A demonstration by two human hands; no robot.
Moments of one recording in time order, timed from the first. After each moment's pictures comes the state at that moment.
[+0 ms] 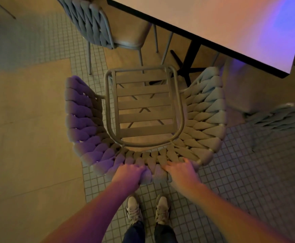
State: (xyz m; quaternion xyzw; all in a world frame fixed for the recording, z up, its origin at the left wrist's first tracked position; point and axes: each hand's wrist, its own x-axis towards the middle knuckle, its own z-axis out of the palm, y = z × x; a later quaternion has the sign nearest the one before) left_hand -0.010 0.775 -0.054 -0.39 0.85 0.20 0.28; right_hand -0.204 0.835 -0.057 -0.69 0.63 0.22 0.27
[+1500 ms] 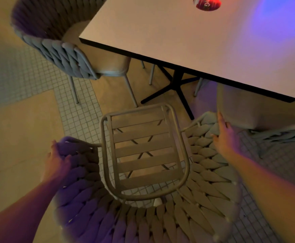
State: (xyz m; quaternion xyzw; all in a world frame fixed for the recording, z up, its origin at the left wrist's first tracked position) left_hand 0.099 0.485 -0.062 -0.74 0.62 0.24 -0.03; right_hand -0.402 0.655 -0.059 -0.41 0.90 -0.08 0.14
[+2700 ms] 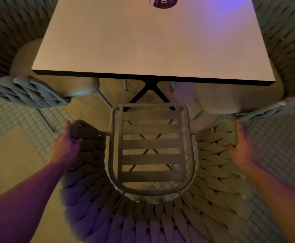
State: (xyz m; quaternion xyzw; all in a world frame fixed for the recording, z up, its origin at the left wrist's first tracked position) left_hand -0.025 0.320 -0.059 -0.57 0.79 0.22 0.01; right_hand -0.399 0.705 -0.057 -0.19 0.97 -0.09 0.15
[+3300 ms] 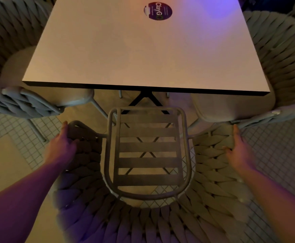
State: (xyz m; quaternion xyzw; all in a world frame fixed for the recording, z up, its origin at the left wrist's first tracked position) left_hand -0.055 0.280 -0.064 -0.54 0.82 0.21 0.00; right_hand -0.414 0.679 -0.052 -0.18 0.97 -0.10 0.13
